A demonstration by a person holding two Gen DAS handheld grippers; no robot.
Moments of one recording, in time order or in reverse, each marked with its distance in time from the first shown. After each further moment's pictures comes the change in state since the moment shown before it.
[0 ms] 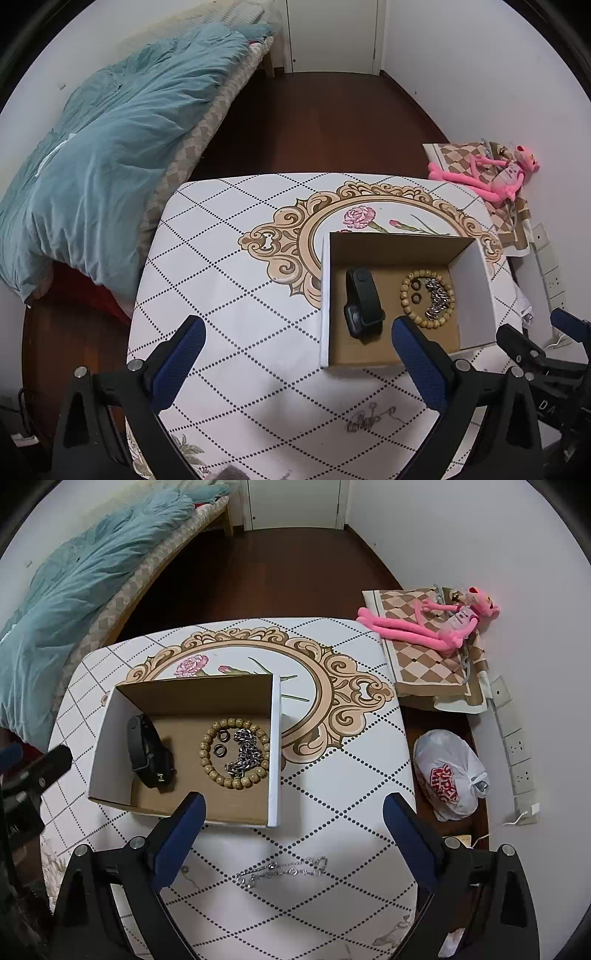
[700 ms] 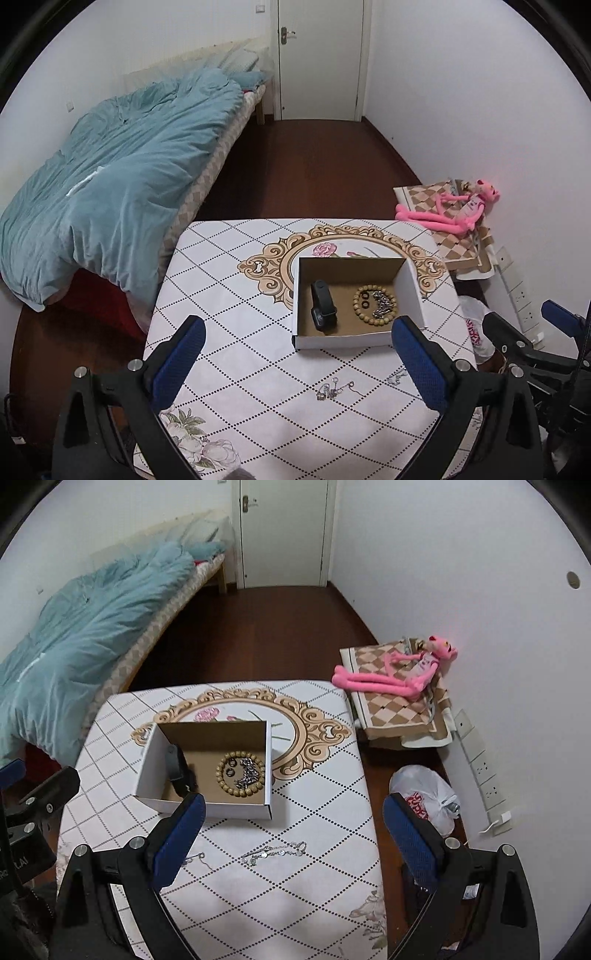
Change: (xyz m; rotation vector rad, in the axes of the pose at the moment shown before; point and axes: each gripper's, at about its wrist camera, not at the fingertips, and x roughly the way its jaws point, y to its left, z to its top) left arm -0.112 -0.007 -0.032 -0.001 -0.190 -0.061; right arm -0.127 -0.004 -0.043 0.023 -0.249 -0.040
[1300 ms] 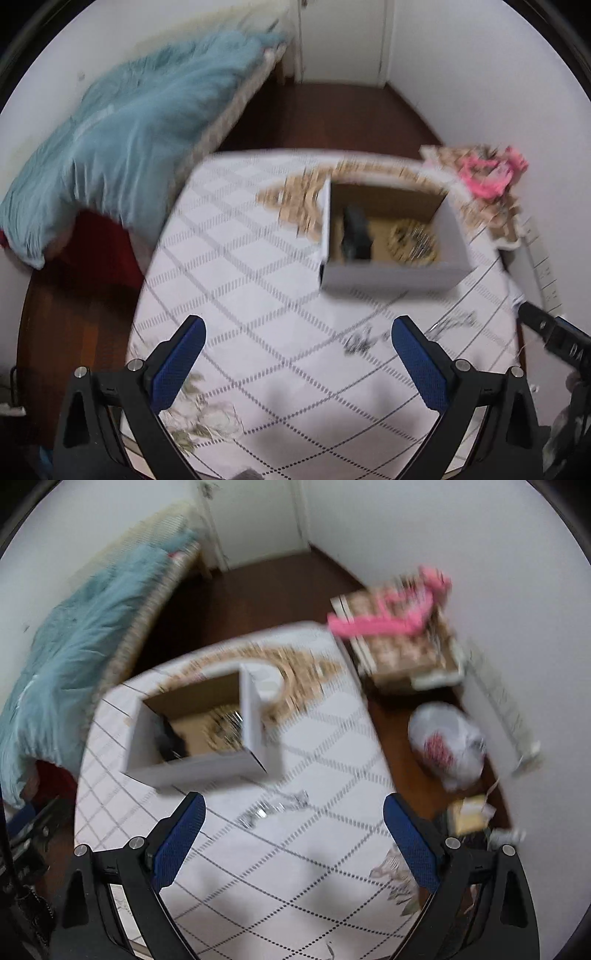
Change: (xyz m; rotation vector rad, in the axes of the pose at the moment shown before) left arm 0.068 0.016 -0.071 -0.048 0.179 0.083; right arm 0.077 -0.053 -0.062 0.226 0.206 0.090
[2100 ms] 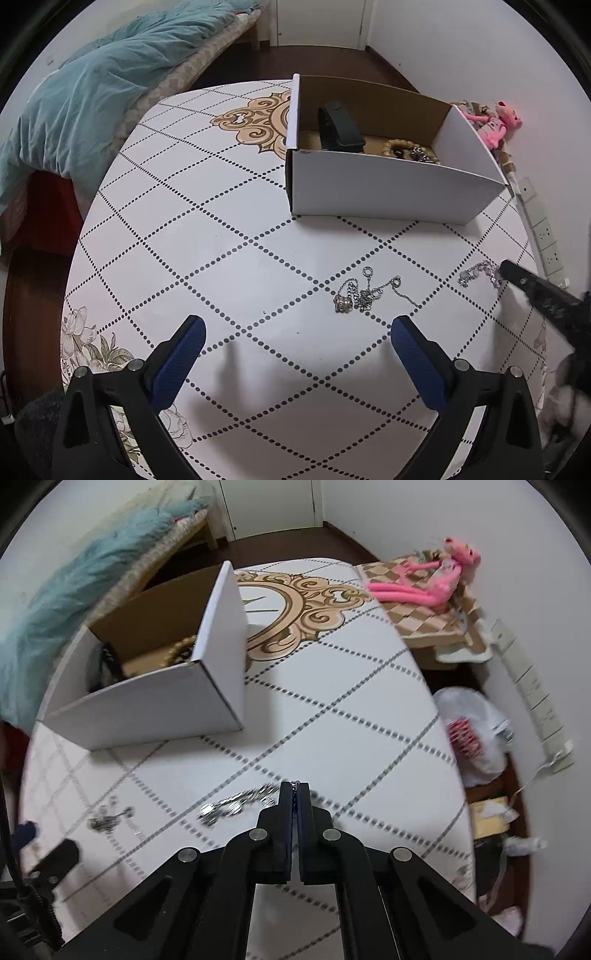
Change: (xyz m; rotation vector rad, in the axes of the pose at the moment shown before) left arm 0.058 -0.020 -0.047 0.060 0.088 -0.094; right arm 0.091 0.001 -0.030 -0.076 -0.006 0.040
